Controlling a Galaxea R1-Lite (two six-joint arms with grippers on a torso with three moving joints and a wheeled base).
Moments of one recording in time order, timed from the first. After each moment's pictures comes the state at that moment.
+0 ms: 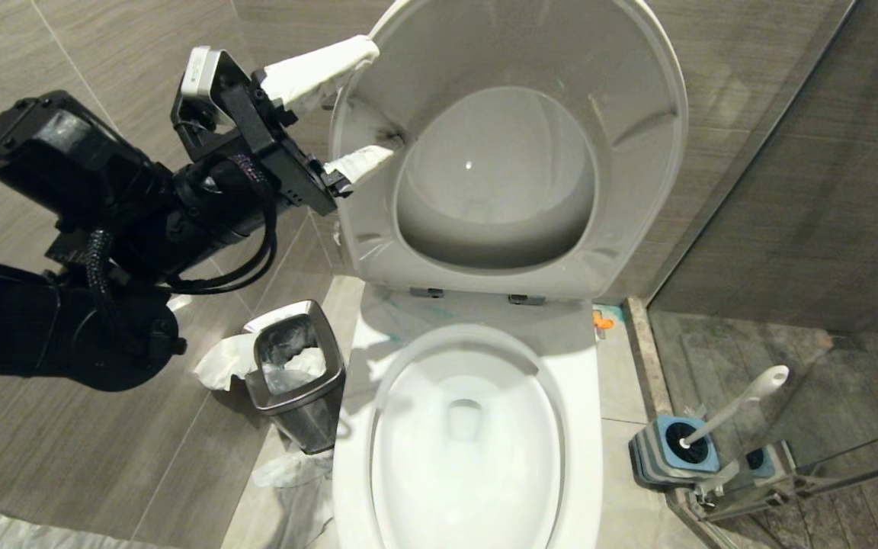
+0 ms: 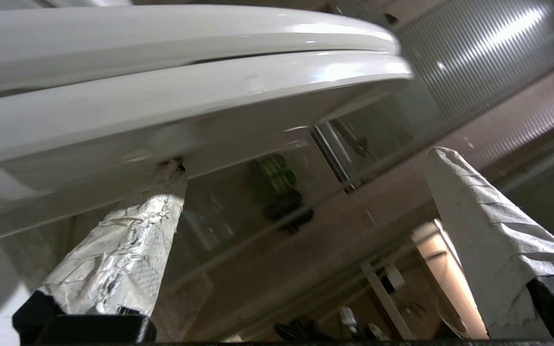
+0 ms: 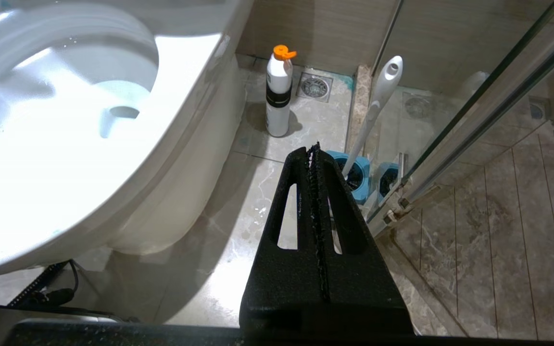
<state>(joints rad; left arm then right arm) -0.36 1.80 -1.10 -1.36 -0.78 -1.20 0.01 0.00 0.00 0.00 0.02 -0.02</state>
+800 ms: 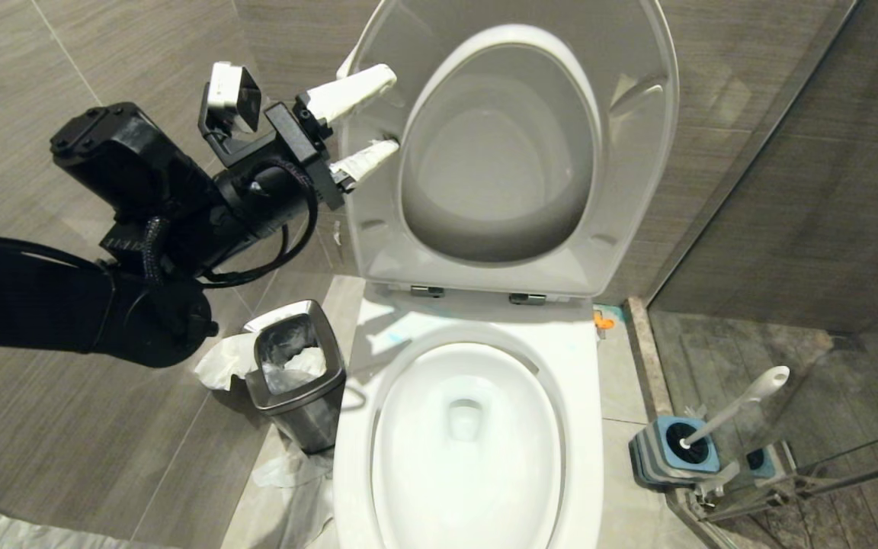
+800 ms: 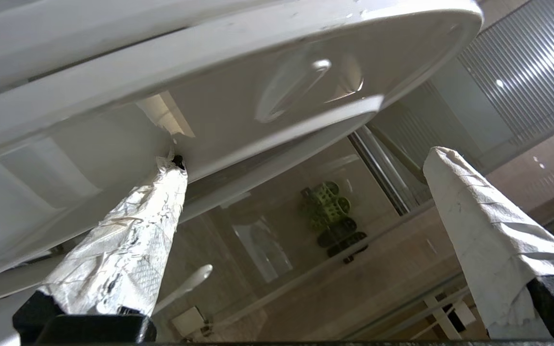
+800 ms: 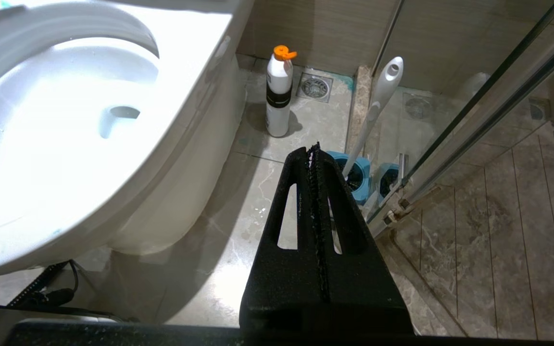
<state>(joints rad) -0.37 1.89 -1.19 -1.29 -0.69 -1.06 0.01 0.00 0.00 0.00 0.02 -0.02</state>
